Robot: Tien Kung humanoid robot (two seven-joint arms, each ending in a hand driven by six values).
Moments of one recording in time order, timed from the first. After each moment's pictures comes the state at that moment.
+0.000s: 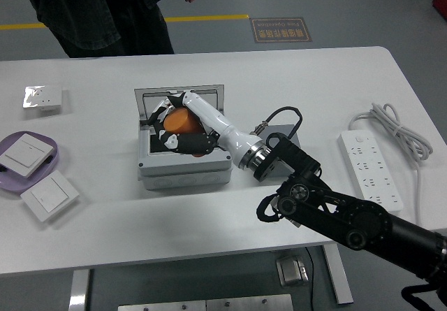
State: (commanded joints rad) left arm 0.01 0.30 0.00 -0.30 -0.15 0.06 -0.01; right arm 0.64 -0.14 0.54 1.44 -1.37 -0.27 -0.03
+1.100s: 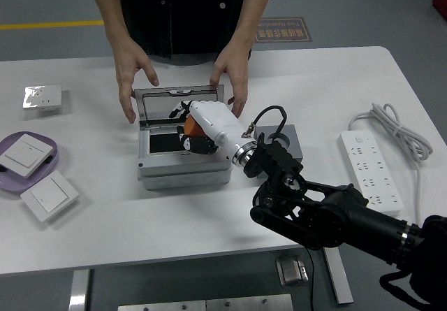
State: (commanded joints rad) left arm 0.01 0.33 -0.04 -0.32 -0.02 0.06 0.03; right arm 0.71 -0.03 0.44 1.10 -1.77 -0.43 -0.15
